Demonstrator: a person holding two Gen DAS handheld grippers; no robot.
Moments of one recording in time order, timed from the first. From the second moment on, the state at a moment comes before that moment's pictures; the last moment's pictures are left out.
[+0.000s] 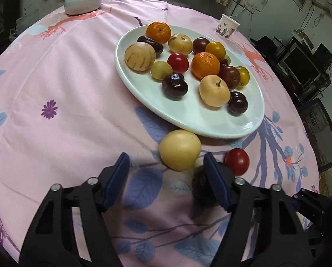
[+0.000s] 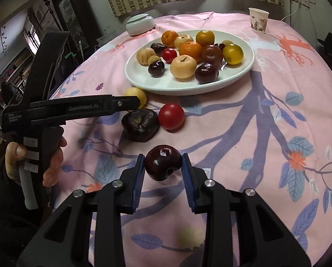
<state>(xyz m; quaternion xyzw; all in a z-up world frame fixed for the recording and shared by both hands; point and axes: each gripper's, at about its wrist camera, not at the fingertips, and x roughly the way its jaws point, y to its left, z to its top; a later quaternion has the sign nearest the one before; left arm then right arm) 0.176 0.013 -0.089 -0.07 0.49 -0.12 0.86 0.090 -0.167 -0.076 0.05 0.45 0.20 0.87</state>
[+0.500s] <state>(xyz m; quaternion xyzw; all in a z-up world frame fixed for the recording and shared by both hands) 0.173 -0.008 -0.088 -0.01 0.46 -0.13 0.88 0.088 -0.164 -0.074 0.06 0.45 0.21 0.87</state>
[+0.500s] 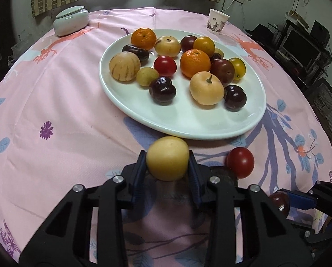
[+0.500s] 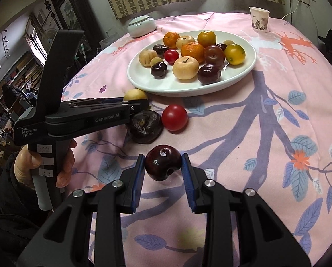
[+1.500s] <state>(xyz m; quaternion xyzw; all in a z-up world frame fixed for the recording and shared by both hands) 0.229 -0.027 -0.023 0.02 0.45 -0.17 0.88 0.182 -0.187 -0.028 -0.04 0.39 0.15 0.91</state>
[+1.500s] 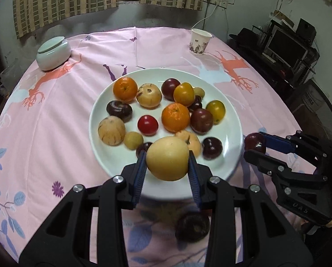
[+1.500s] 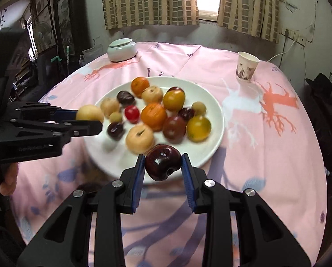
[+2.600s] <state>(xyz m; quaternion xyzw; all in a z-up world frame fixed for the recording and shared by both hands) 0.165 0.024 0.007 -0.05 0.36 -0.10 0.92 0.145 -0.206 -0.001 -0.02 0.33 0.13 0.93</state>
